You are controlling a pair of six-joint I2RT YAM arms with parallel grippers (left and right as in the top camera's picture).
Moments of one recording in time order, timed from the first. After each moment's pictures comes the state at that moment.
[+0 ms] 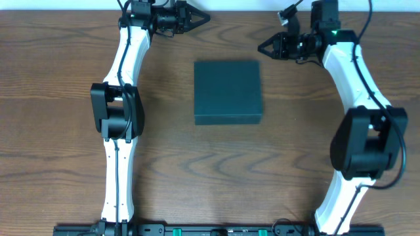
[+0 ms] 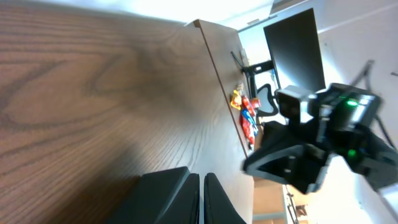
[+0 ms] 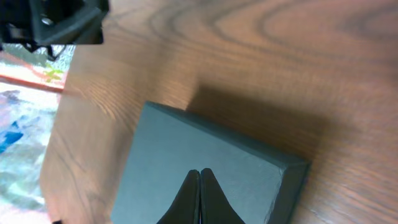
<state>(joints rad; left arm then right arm) -0.10 2.62 2.44 -0.43 1.25 -0.54 0.03 2.08 1.78 -0.69 -0.79 0.11</state>
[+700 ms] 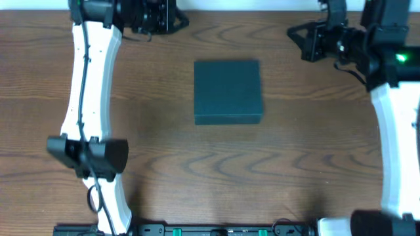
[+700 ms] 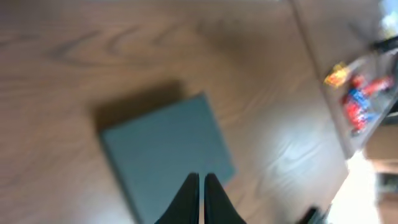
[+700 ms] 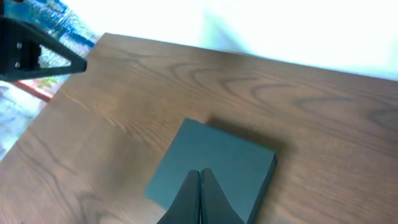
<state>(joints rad) -0.15 2.05 2.45 -1.37 0.64 -0.06 0.02 1.55 1.78 -0.92 -0.63 -0.01</state>
